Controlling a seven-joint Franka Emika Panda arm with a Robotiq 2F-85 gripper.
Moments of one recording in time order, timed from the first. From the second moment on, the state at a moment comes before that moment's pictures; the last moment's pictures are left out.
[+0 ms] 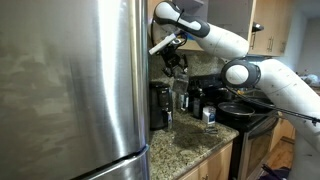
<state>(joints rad) 0.59 0.75 0.11 -0.38 0.13 0.54 1.51</state>
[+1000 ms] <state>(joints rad) 0.69 0.66 0.07 -0.36 -0.02 0.76 1.66</state>
